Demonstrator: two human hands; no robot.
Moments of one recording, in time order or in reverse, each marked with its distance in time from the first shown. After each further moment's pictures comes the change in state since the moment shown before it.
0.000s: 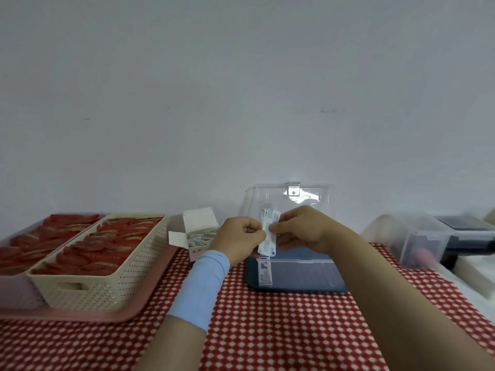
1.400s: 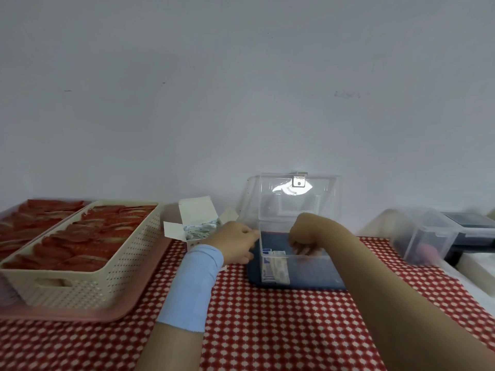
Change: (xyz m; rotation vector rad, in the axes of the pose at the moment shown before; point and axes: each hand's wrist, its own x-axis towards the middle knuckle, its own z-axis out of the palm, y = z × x) left_hand 0.016 -0.021 -0.014 0.180 -0.210 -0.193; right_hand 0.052 0.020 0.005 -0.783 0.047 0.399
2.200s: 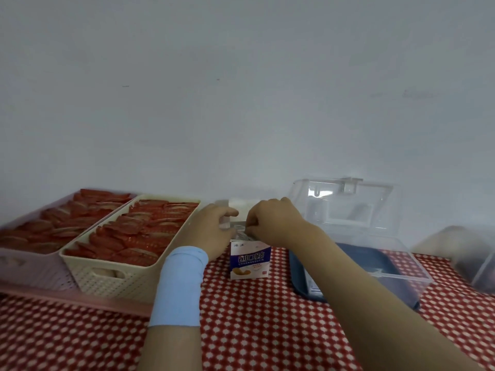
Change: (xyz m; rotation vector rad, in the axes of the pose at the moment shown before) left_hand 0.000 -0.083 -0.093 0.255 0.417 0.124; right_hand -0.003 -0.133 0.062 -0.520 0.461 -0.728
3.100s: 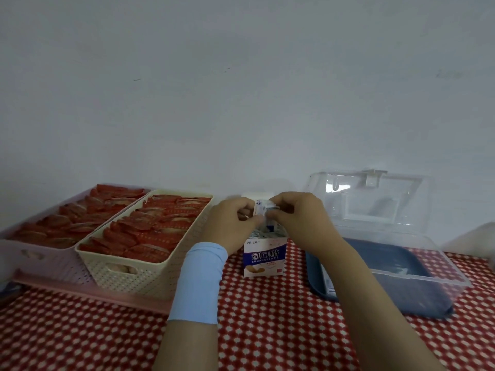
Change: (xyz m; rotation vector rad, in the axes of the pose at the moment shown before) left_hand 0.004 0.013 0.009 -0.102 0.094 0.081; right_hand -0.019 0.015 0.019 0.828 0.323 0.137
